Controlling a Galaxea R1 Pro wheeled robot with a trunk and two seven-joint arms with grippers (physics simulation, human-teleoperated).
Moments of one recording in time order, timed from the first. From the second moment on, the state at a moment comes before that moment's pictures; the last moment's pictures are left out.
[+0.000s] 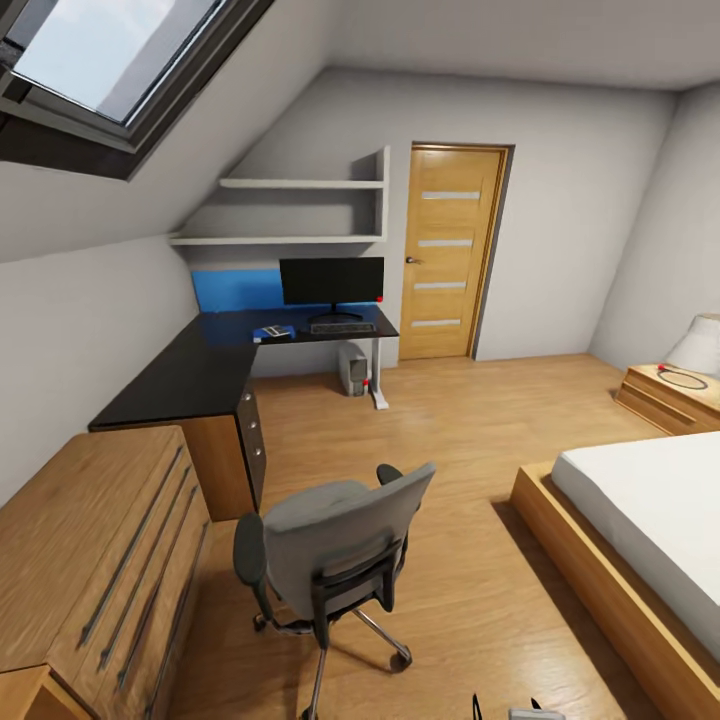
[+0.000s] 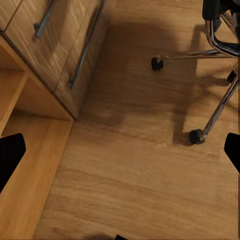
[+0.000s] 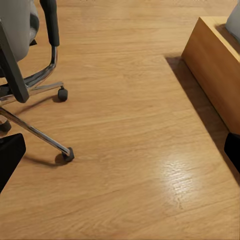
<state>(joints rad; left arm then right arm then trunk) -0.19 -0.04 -0.61 -0.12 0.78 -0.65 0.35 -0.34 0.03 0.81 0.01 -0.69 -0.80 -0.24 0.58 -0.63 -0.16</state>
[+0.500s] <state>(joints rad) -0.19 -0.05 -0.61 -0.12 0.79 -0.64 0.35 -0.34 0.02 0.81 0.01 -0.69 -0.80 -0.24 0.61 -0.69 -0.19</state>
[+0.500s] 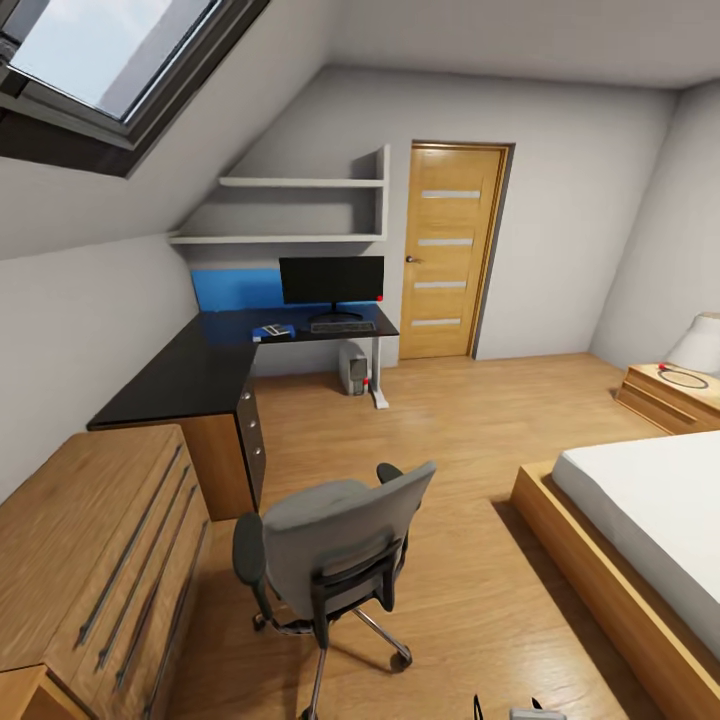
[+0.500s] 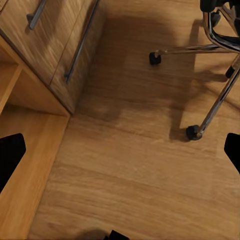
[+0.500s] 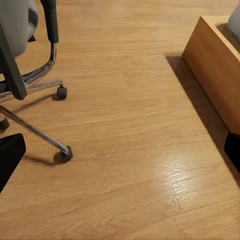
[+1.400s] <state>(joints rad) -0.19 -0.04 -0.61 -0.19 0.78 -0.32 0.35 -0.34 0.03 0.81 0.01 -0.69 -0.80 -0.23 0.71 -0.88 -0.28</state>
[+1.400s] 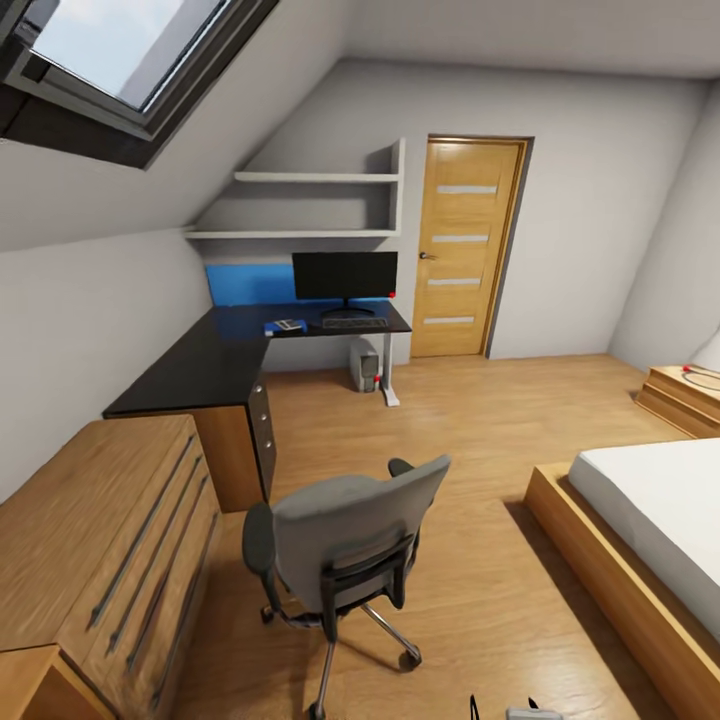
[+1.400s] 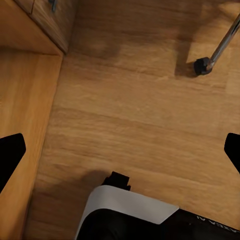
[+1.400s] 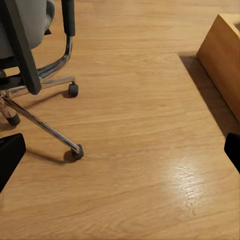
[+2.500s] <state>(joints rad) -0.19 -0.04 -0.60 -0.19 0.78 -0.32 0.36 -0.34 0.03 0.82 0.01 -0.69 -0.80 -0.23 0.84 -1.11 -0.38</state>
